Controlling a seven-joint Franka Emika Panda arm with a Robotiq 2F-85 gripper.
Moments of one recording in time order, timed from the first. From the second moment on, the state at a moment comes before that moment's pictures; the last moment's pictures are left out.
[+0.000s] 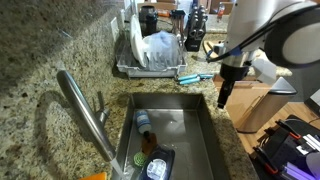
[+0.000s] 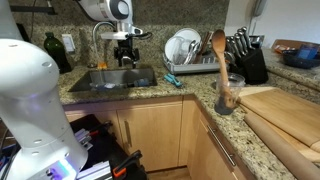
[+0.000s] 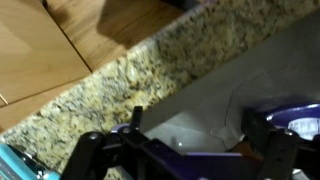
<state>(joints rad) 0.24 -0.10 0.26 -2.39 0.01 2.20 0.09</state>
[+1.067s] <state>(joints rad) 0.29 0.27 0.23 -2.27 -0.30 2.83 0.49</state>
